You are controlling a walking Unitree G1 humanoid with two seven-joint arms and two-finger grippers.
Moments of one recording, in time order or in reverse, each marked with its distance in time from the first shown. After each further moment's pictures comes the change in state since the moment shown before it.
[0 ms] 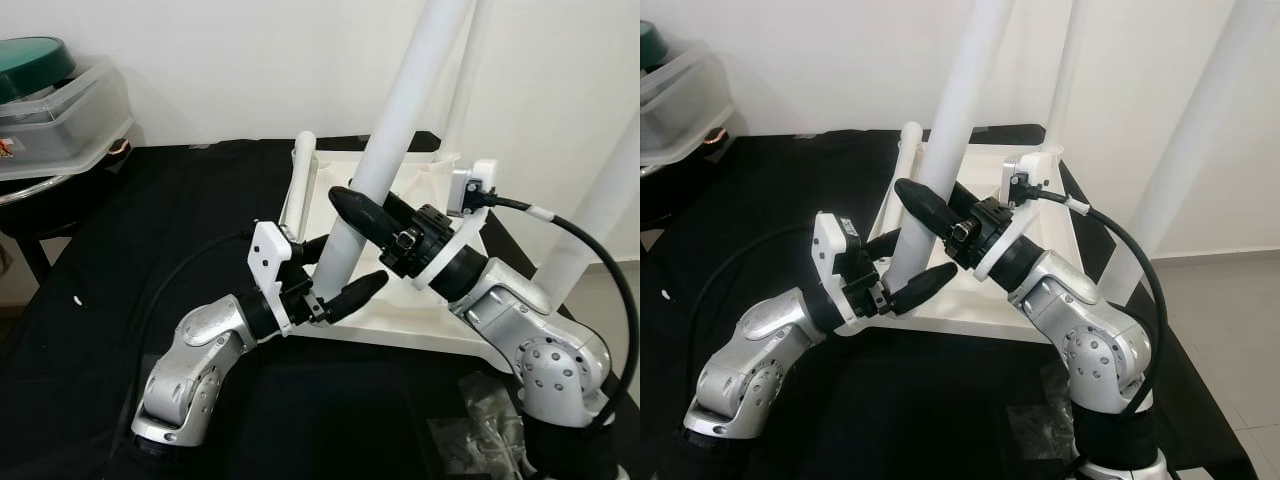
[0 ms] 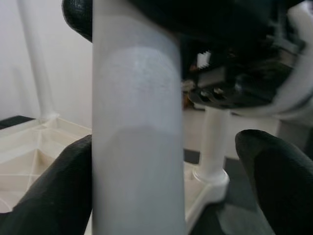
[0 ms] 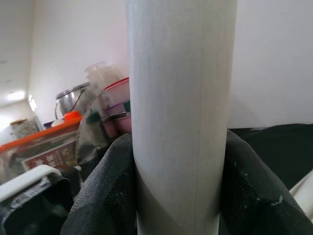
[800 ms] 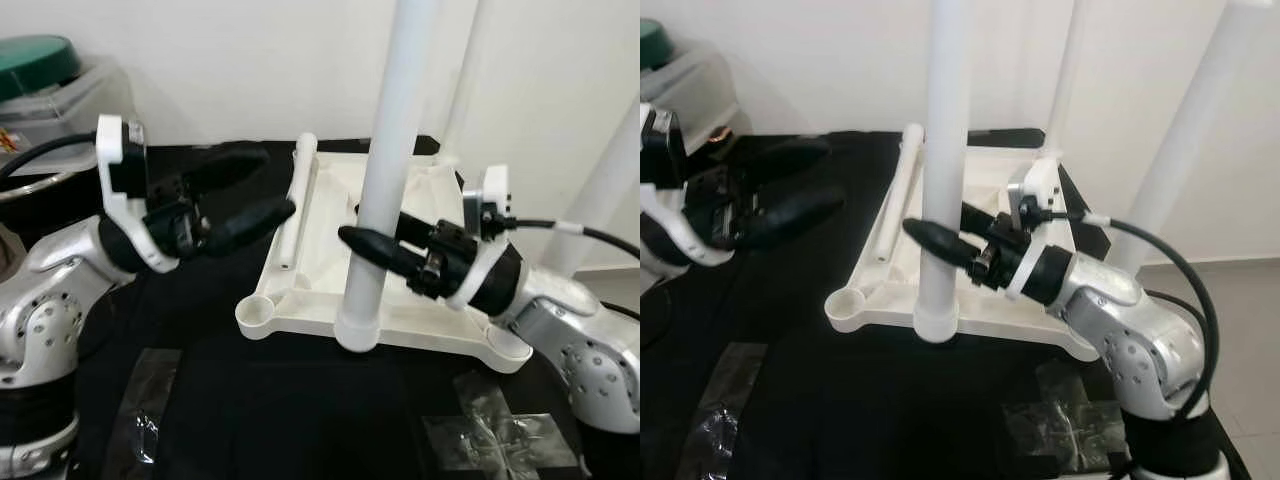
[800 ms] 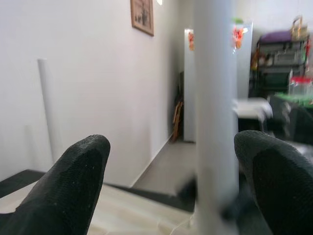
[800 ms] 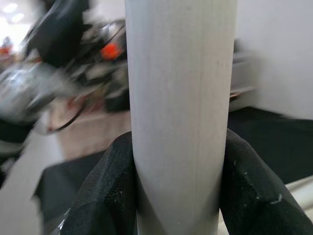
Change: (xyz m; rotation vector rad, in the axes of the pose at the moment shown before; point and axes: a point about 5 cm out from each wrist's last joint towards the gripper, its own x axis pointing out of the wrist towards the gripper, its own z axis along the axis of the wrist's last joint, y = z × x) left arm -0.038 0.047 0.111 -0.025 -0.154 -0.062; right arm -0.025 0.011 0.001 -0.220 0.261 0.266
